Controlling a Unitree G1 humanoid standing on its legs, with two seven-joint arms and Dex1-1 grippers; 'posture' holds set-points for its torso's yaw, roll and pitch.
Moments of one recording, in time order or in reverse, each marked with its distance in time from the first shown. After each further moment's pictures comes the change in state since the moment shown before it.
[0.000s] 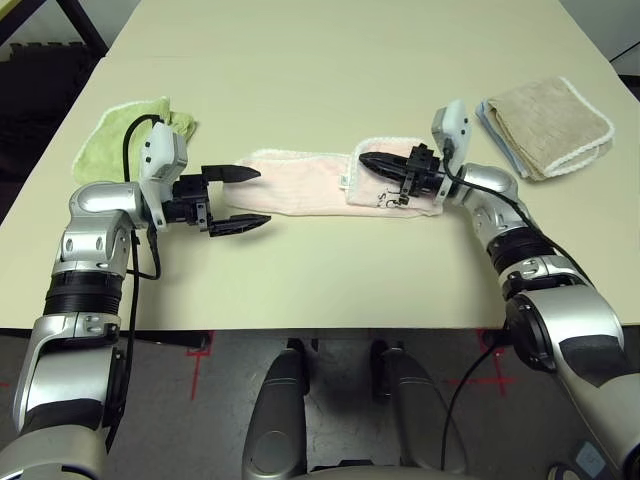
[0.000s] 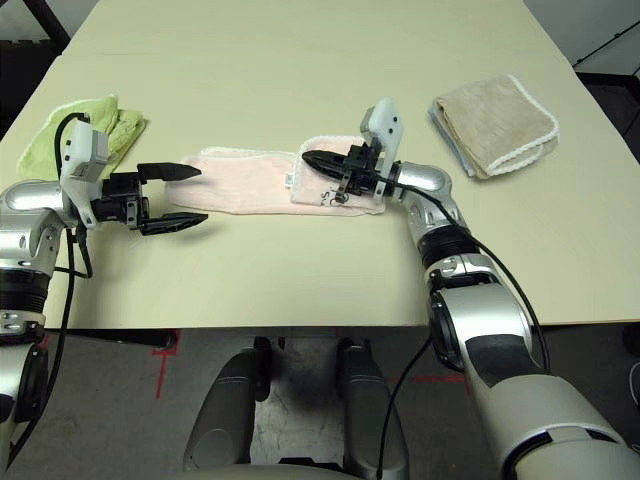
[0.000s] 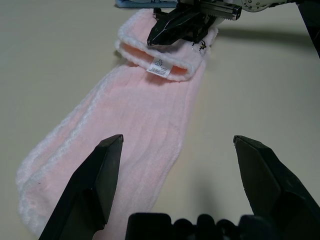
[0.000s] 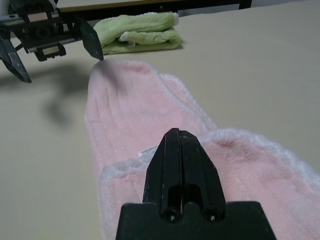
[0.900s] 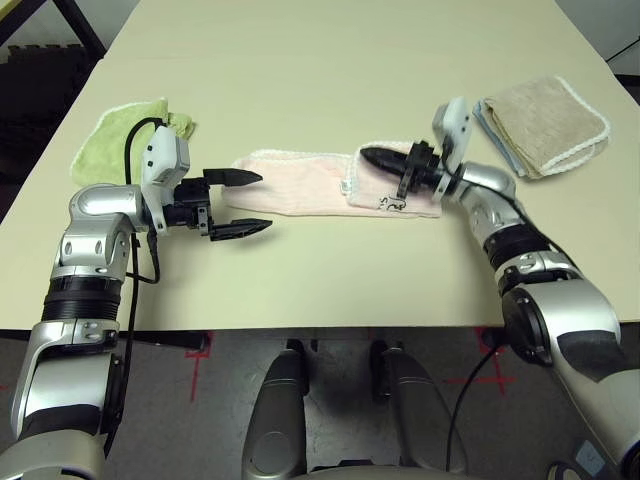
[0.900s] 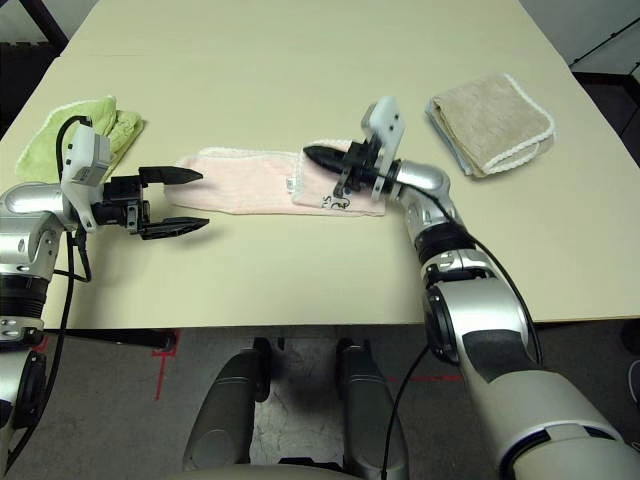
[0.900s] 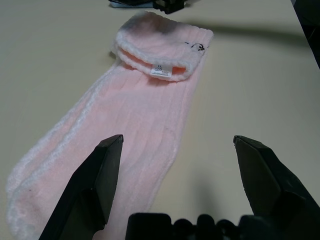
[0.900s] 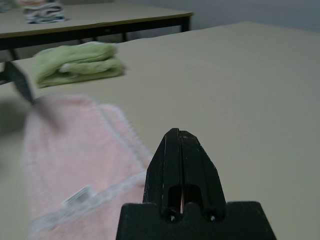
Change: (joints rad) left arm 0.010 0.000 0.000 -0.017 -0.001 0.016 0.006; right arm -0.098 -0.011 -0.086 0.035 -0.020 0.037 -0.253
